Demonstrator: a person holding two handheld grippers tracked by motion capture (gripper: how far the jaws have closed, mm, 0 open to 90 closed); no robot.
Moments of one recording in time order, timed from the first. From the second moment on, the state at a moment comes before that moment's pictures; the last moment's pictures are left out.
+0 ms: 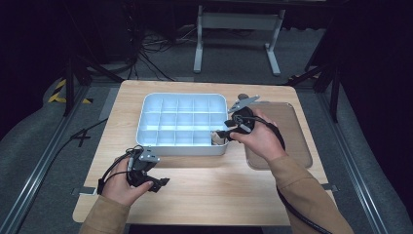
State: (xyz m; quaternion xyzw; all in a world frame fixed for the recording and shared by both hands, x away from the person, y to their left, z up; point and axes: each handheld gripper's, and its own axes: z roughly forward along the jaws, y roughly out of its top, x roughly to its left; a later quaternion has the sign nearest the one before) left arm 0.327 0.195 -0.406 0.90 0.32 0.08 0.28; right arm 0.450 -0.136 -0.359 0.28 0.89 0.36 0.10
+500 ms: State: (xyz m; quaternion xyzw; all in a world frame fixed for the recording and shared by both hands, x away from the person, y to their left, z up) left arm 0.332 0.183 -0.401 0.90 0.31 0.07 0.28; right arm 0.408 -0.177 -0.346 0.26 0.87 0.40 0.11
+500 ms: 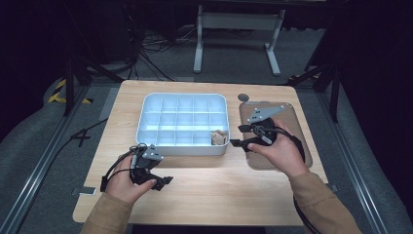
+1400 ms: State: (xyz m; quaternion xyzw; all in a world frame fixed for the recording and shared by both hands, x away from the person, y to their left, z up) left arm 0.331 0.192 -0.395 0.90 0.32 0.07 0.29; right arm 0.354 -0.193 -0.394 0.24 0.87 0.42 0.09
